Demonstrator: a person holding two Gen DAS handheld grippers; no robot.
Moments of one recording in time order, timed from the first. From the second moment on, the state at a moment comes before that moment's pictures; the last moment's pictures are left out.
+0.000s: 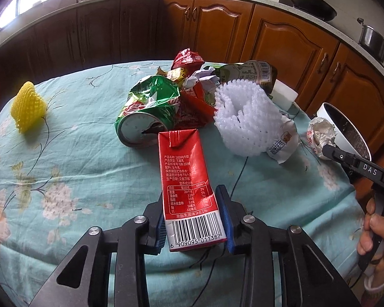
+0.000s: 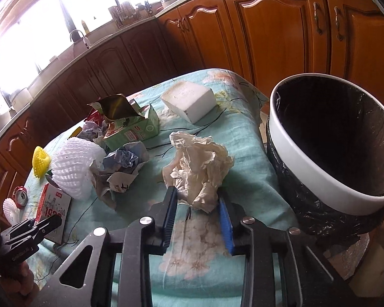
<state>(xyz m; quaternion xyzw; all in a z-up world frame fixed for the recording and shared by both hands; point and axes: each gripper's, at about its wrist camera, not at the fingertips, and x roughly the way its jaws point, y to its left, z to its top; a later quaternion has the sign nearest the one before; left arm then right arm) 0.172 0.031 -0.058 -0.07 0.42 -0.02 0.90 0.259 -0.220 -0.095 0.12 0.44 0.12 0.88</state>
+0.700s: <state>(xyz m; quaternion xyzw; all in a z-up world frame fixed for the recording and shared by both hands) 0.168 -0.055 -0.007 -0.03 0.39 -0.15 0.91 0.213 -0.283 -0.050 0.15 0.39 0.09 0.90</state>
